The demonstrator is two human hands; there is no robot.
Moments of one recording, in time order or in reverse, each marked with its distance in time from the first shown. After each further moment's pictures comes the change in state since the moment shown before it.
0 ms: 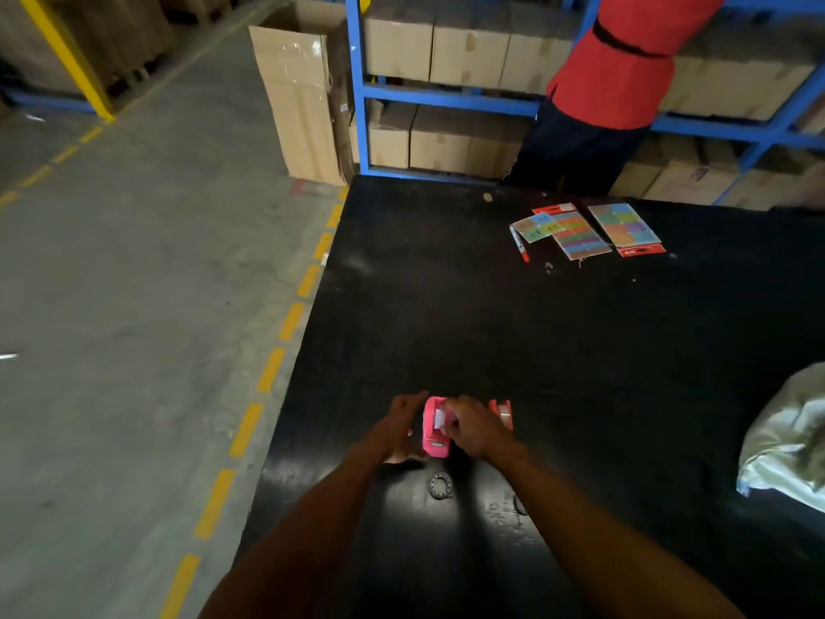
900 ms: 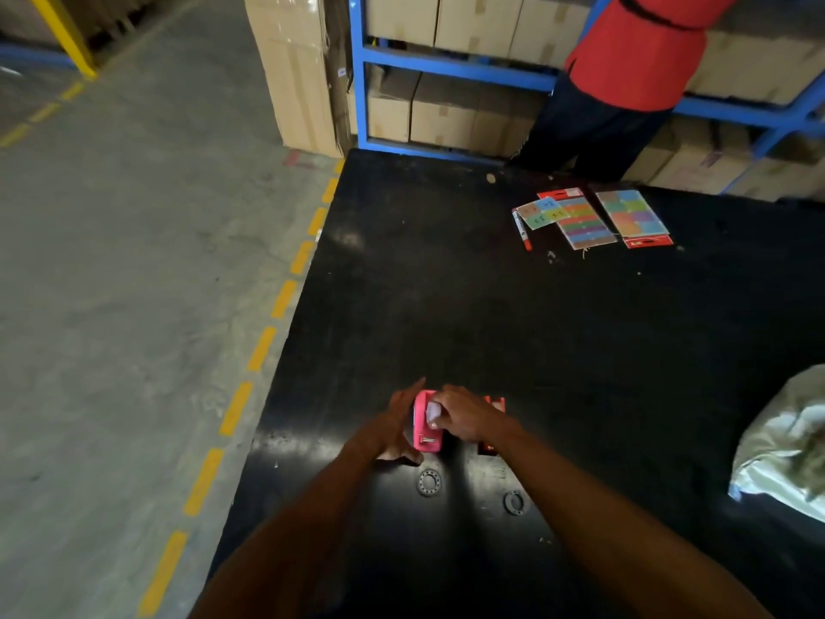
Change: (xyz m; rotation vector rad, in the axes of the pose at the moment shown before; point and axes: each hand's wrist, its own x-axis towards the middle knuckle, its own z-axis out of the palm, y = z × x) left_hand 0.017 -0.009 0.012 -0.088 -0.049 0.014; right_hand 0.029 0.003 -0.017 -0.068 -0.182 -0.070
